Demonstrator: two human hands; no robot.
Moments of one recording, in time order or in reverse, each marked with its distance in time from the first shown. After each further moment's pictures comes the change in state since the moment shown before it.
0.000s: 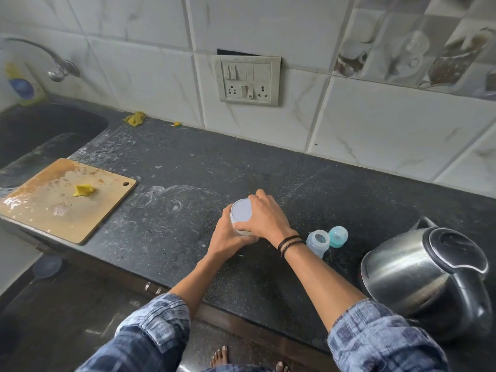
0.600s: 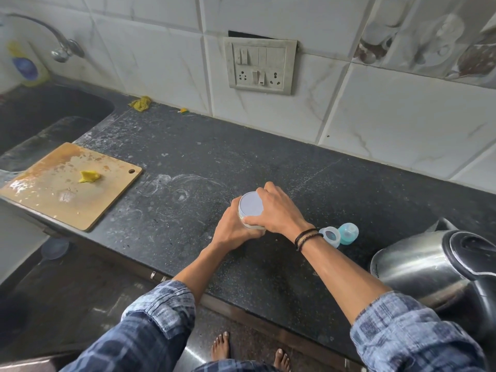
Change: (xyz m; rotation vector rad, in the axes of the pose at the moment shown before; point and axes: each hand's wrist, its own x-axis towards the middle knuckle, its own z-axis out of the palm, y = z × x) left_hand 0.010 -0.004 -0.004 0.053 -0.042 -0.006; right_hand 0.005 0.011 -0.002 -0.025 -0.013 -0.097
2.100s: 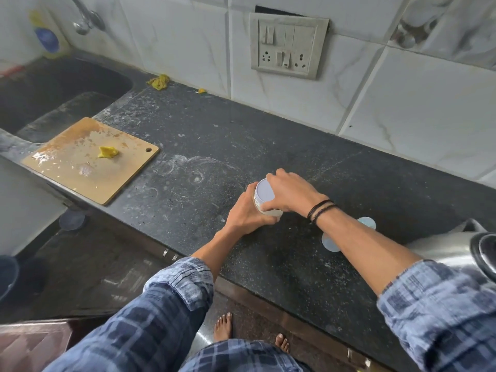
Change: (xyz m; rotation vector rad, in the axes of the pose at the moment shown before) left_hand 0.002 0.001 -0.001 0.026 -0.019 -0.040; right_hand 0.022 -0.014 -0.016 -0.297 -0.201 -0.105
